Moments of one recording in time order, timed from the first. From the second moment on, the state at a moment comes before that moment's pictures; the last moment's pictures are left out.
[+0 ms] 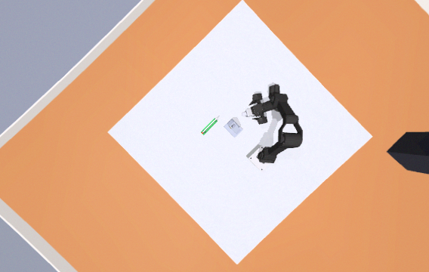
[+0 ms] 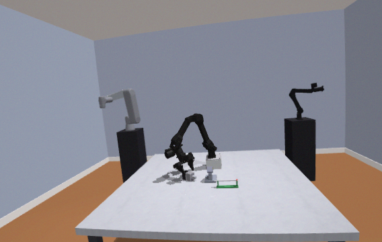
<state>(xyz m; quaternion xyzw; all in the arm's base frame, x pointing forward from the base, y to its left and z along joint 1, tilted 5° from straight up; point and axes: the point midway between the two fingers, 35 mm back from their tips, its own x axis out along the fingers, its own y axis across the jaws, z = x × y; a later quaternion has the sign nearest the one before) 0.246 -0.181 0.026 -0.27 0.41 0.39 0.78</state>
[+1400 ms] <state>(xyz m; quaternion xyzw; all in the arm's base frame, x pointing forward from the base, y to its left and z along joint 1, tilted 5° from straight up) 0.248 -0.180 -0.015 -0.27 0.41 0.39 0.78</state>
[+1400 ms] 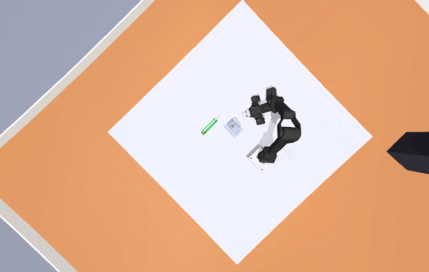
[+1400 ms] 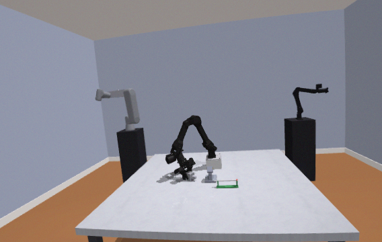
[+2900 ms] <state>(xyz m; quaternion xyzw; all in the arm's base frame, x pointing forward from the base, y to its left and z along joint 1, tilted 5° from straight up) 0.239 -0.166 0.097 -0.24 0.44 0.38 0.77</state>
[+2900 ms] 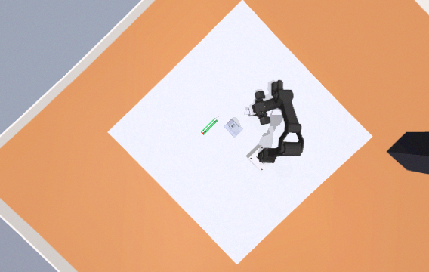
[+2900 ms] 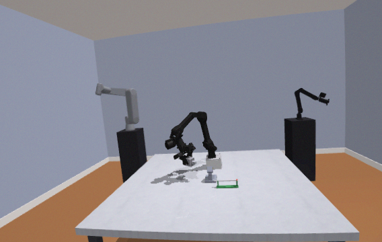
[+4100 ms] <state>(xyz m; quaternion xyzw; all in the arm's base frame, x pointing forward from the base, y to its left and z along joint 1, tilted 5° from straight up) 0.243 -0.073 0.109 -0.06 0.68 0.28 0.67</state>
